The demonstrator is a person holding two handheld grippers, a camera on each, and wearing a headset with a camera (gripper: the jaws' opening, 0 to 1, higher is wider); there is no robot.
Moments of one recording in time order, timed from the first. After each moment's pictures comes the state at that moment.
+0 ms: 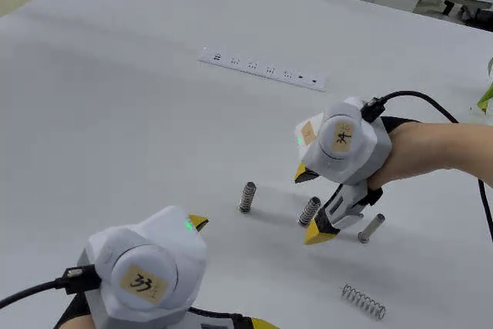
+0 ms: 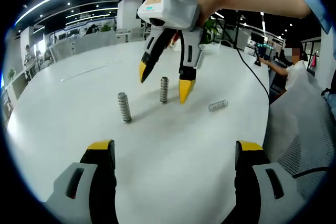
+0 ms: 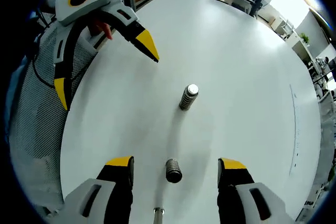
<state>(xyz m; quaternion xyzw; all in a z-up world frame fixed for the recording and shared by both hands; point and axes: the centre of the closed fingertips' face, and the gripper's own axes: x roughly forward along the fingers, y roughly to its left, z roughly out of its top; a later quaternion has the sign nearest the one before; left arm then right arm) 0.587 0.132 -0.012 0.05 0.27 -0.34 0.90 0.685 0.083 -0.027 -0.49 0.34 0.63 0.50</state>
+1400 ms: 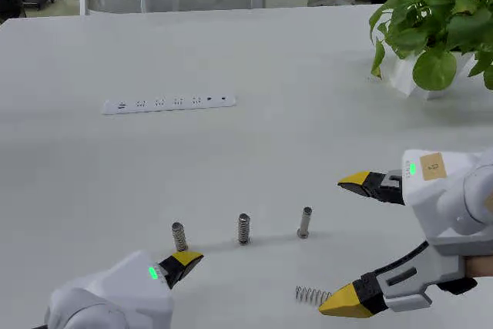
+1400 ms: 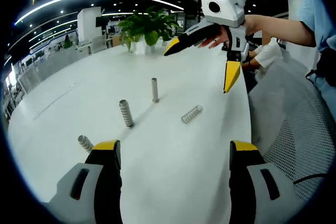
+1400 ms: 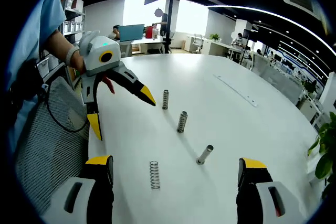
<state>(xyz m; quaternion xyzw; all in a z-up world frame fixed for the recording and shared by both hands) 0.594 0.071 -0.005 0.13 0.25 -0.48 0.83 0.623 -0.033 0.026 -0.22 0.27 0.50 0.79</state>
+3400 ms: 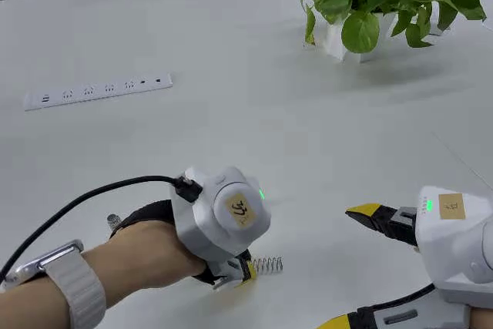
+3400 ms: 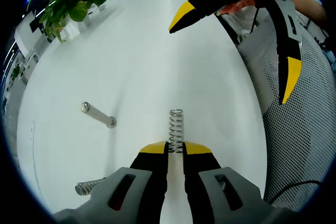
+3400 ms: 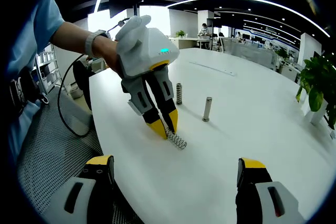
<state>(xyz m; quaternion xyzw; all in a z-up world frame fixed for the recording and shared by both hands) 0.605 -0.010 -0.050 0.34 0.37 -0.58 0.64 0.562 -0.068 0.002 -0.12 0.31 0.41 0.85</state>
